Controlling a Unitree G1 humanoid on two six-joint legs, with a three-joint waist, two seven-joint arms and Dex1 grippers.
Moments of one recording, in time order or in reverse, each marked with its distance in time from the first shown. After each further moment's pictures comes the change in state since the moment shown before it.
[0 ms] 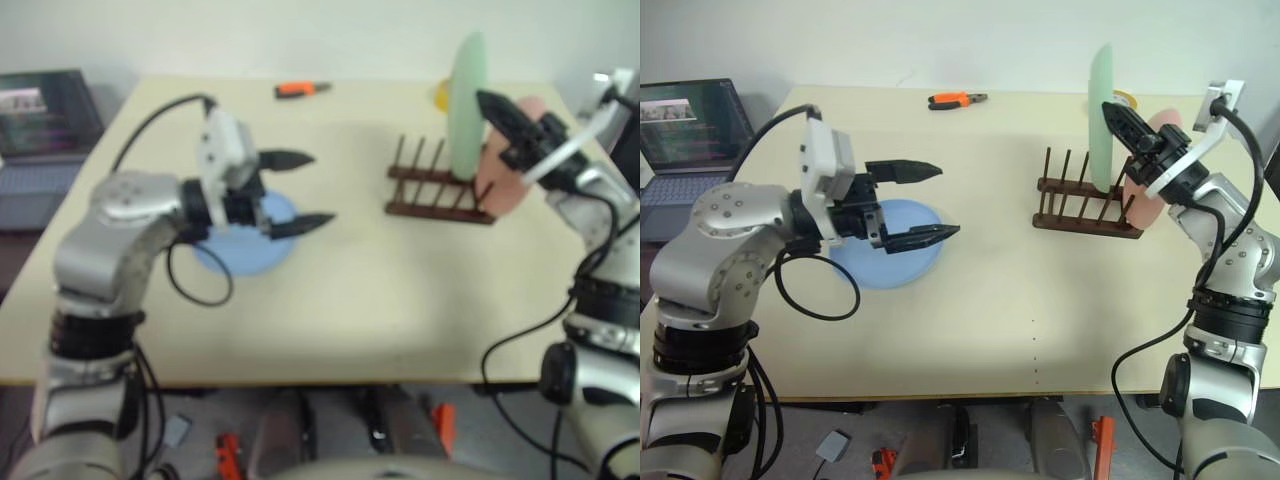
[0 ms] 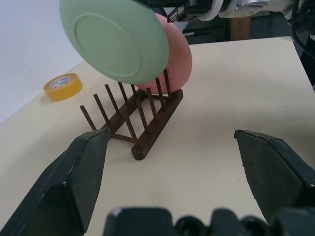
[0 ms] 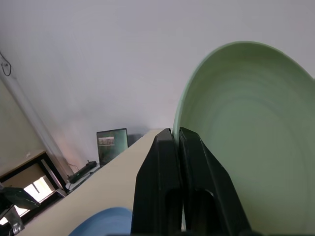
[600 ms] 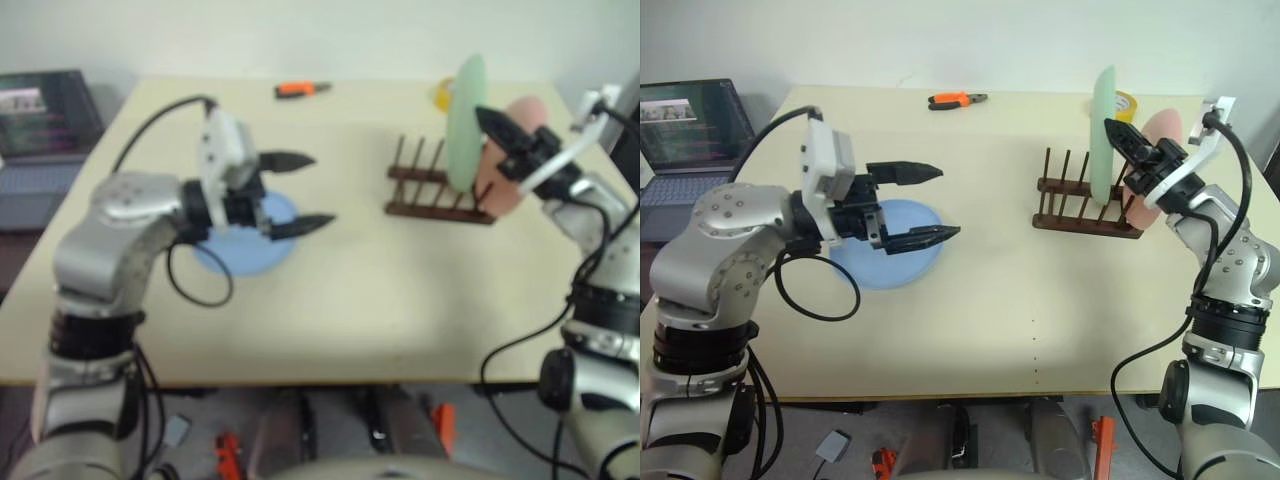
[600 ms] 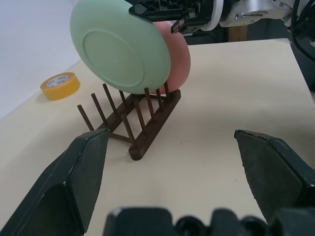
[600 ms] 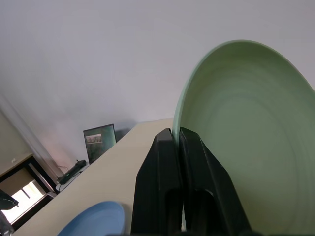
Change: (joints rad) left arm 0.001 0.000 0.000 0.000 -0.010 0.011 -0.001; right arm 0.034 0.008 -0.006 0.001 -0.005 0.015 -0.053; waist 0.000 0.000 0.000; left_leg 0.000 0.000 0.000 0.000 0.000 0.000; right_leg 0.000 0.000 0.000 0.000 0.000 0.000
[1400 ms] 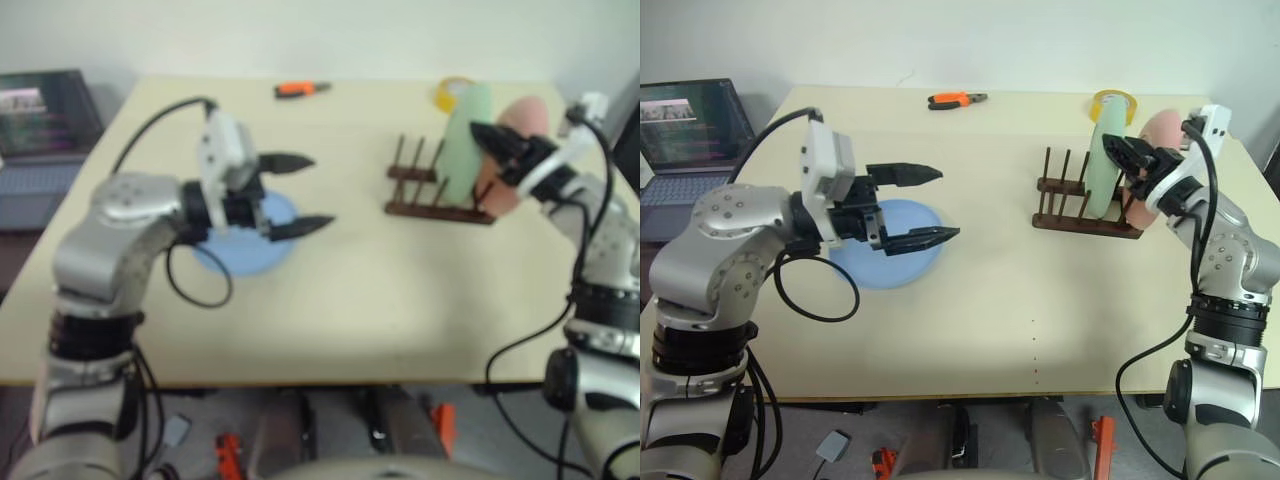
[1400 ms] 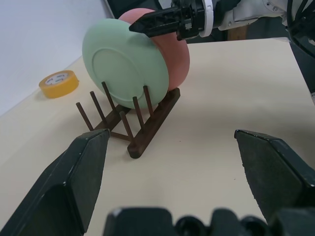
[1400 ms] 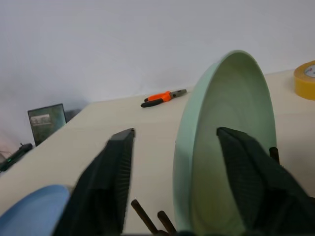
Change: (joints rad) left arm 0.004 0.004 0.000 0.000 -0.001 0.003 -0.002; right arm -0.005 -0.028 0.056 0.040 -0.158 -0.017 -0.049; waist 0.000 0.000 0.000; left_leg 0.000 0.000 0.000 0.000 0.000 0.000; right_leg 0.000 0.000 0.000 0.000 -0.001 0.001
